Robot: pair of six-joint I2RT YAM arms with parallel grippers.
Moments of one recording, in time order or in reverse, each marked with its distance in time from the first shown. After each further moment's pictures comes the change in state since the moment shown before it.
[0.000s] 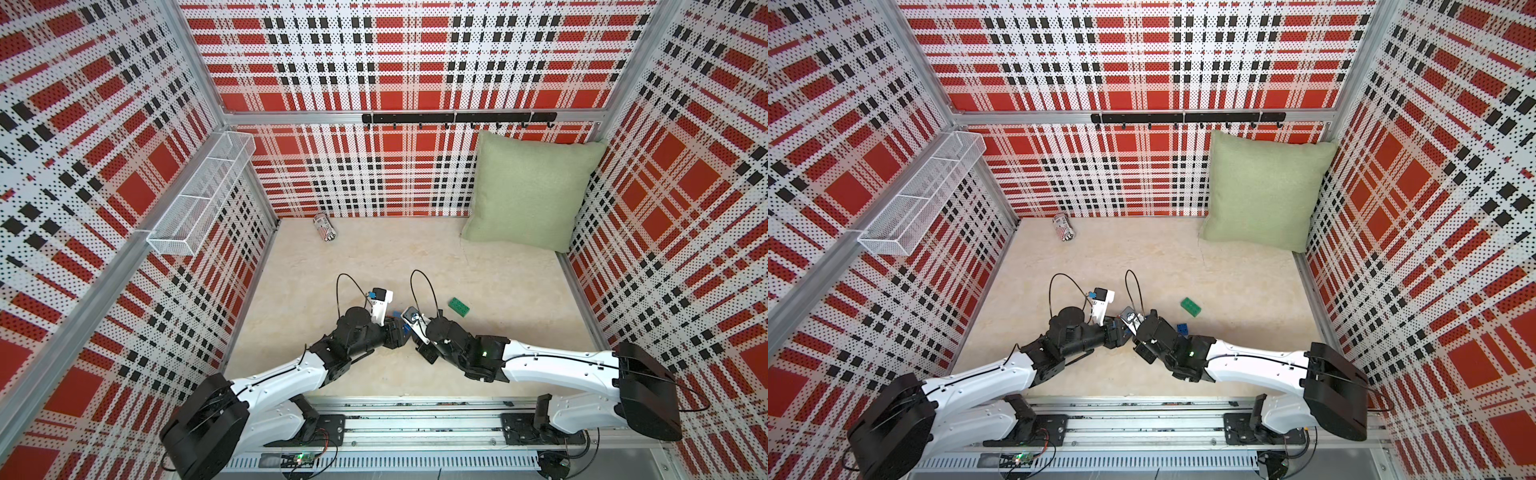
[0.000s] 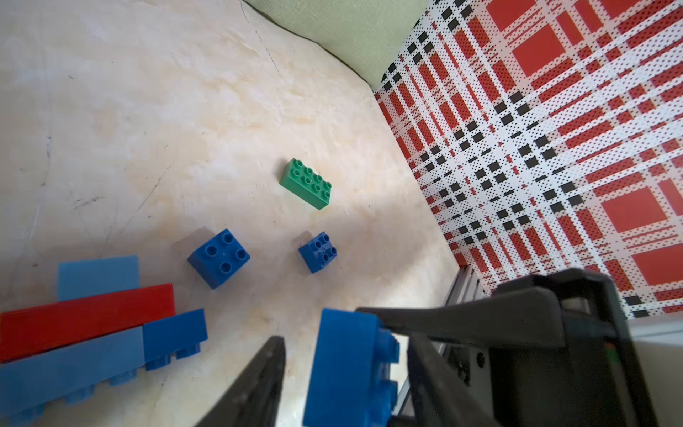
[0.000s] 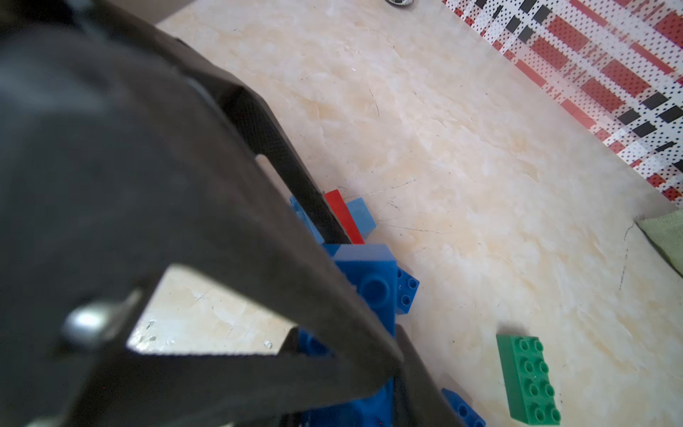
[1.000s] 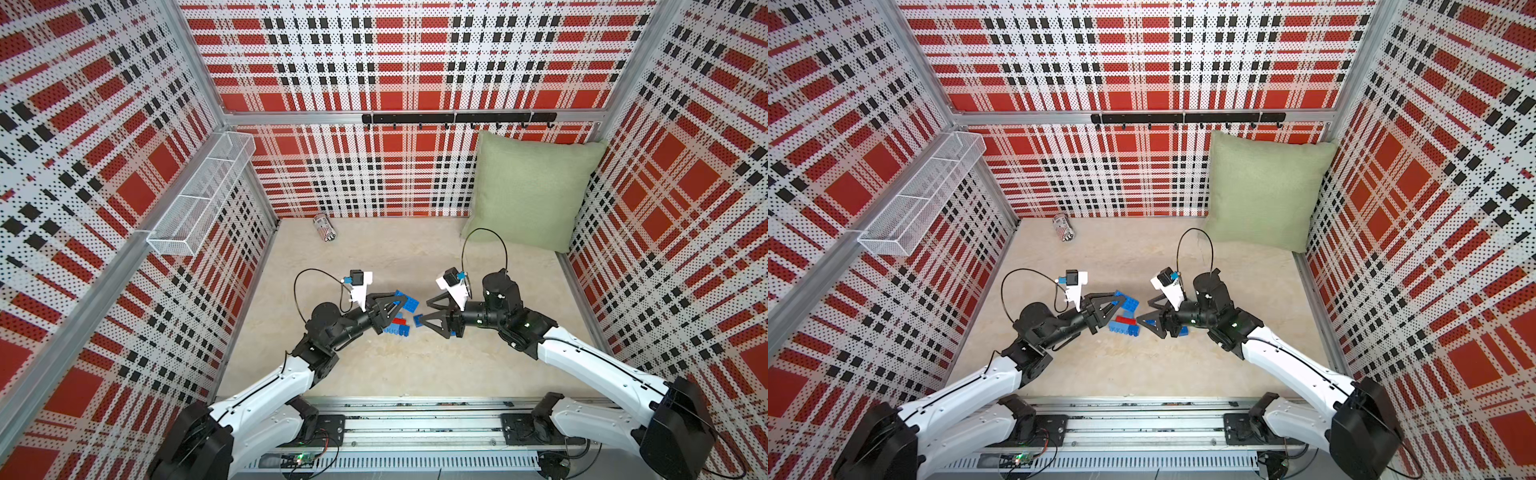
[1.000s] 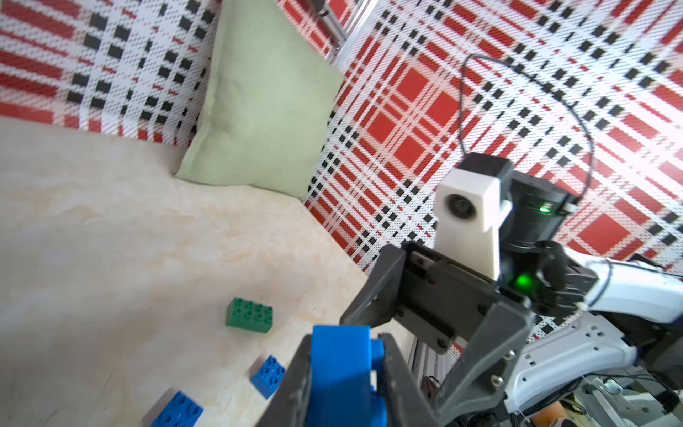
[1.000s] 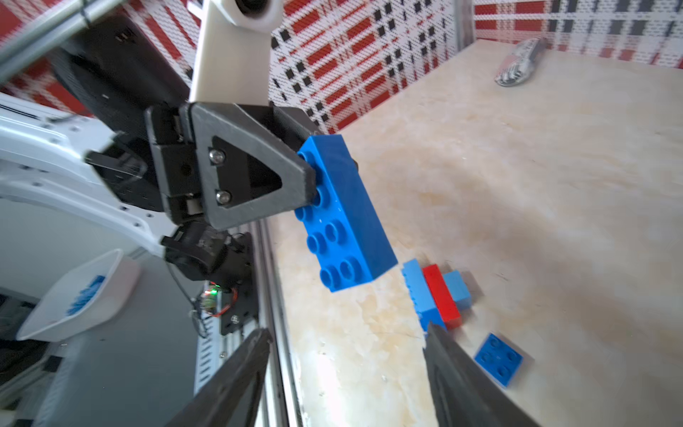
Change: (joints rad) left arm 0.146 -0.151 -0.003 0.301 0.179 0.046; right arm -0.474 -0.201 -0.010 0.097 -1.045 0.177
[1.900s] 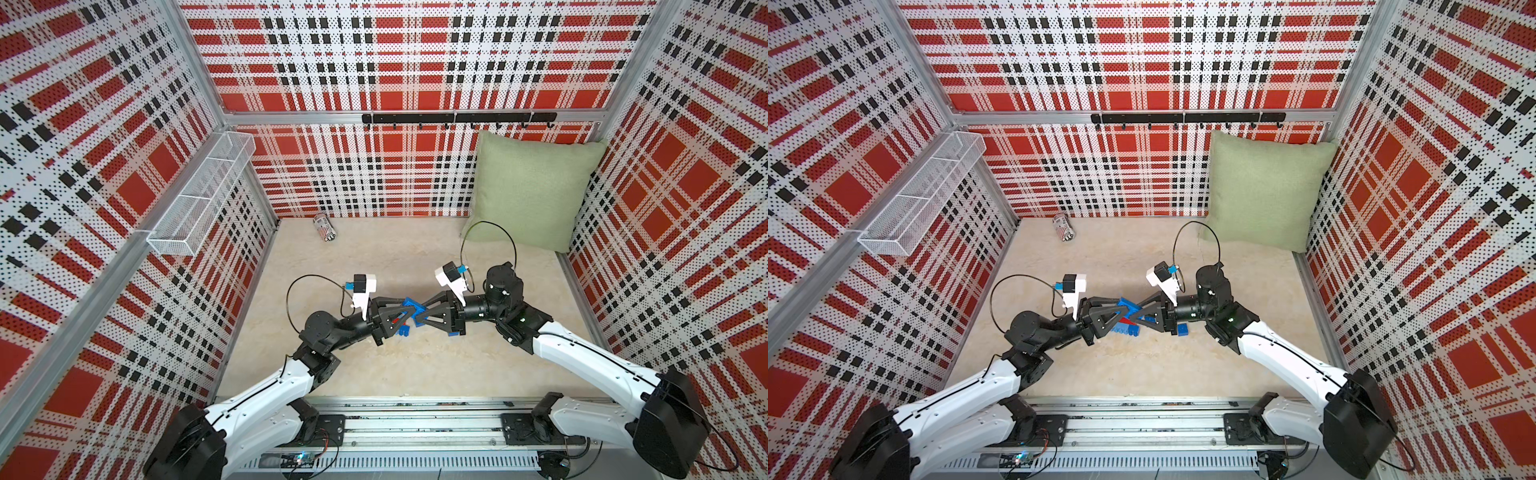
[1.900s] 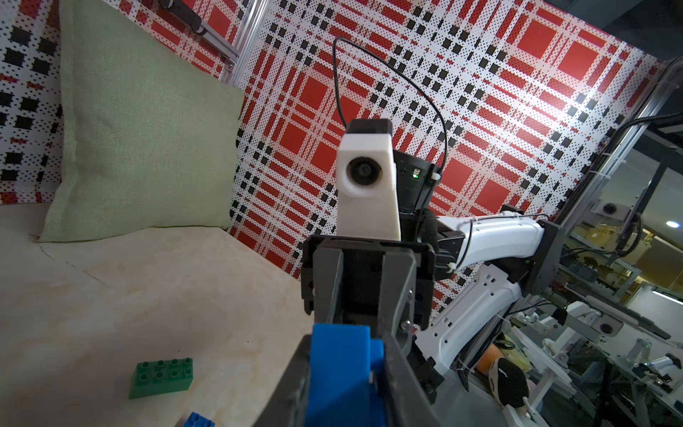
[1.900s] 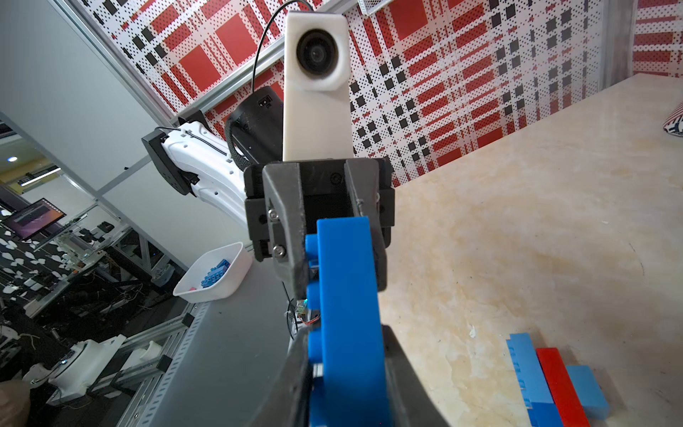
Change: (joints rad) left arm -0.048 -0.019 -0.006 0.162 0.109 0.004; right arm -0.007 0.047 0.037 0.196 -0.249 0.137
